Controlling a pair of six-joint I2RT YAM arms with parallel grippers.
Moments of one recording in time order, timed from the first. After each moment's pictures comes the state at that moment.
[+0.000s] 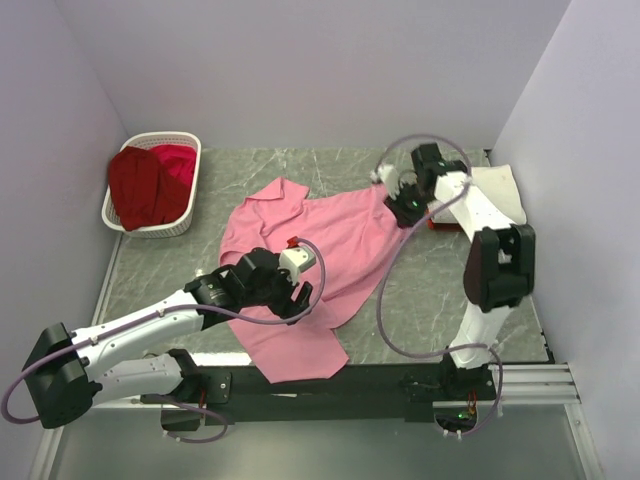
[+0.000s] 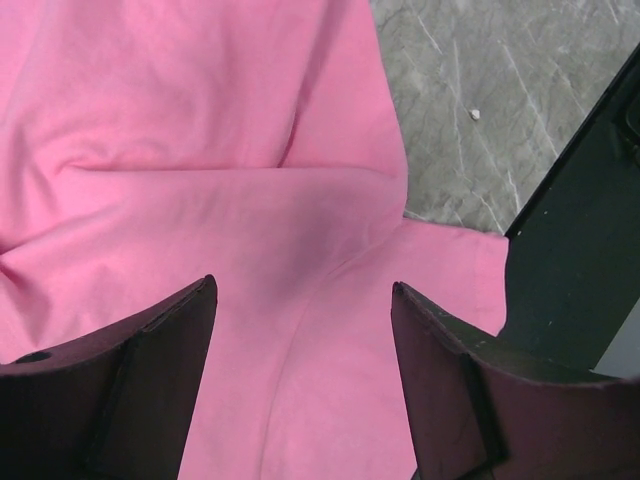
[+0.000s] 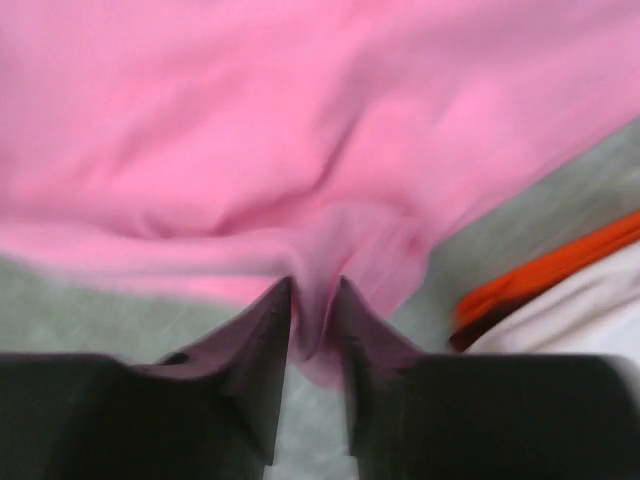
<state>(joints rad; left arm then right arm) -0.91 1.07 0.70 -0.30 0.11 -0.16 0.13 1.80 1.45 -0.92 -0.32 -0.86</state>
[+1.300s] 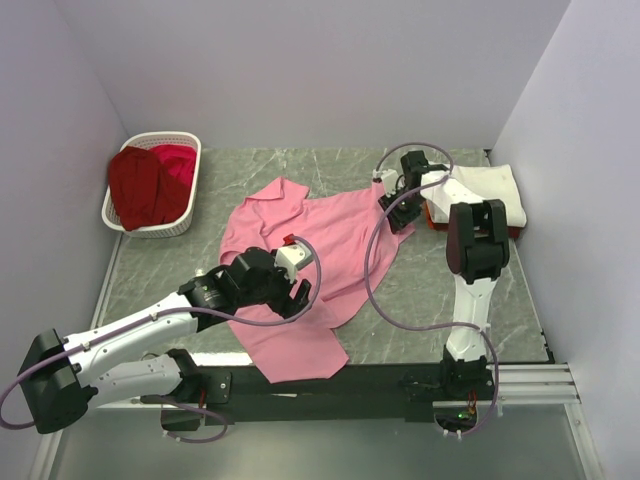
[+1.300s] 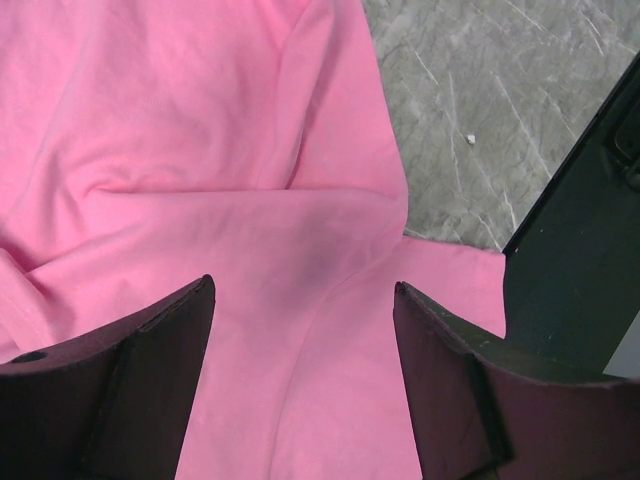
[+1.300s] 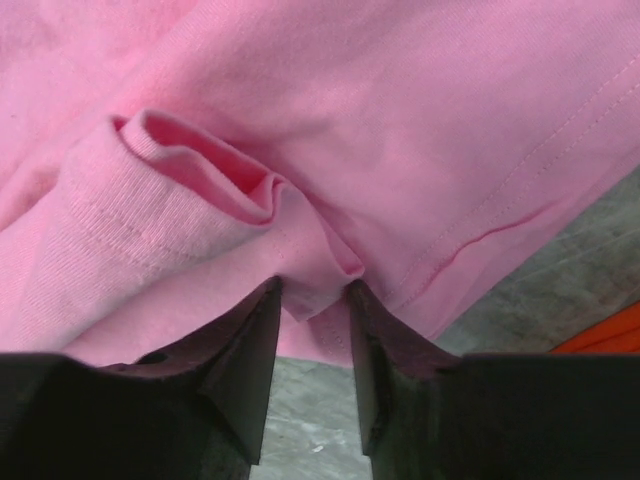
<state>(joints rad) -0.91 1.03 0.70 -0.28 0.09 -0.14 0.13 2.12 1.62 -0.79 -0.23 -0.50</state>
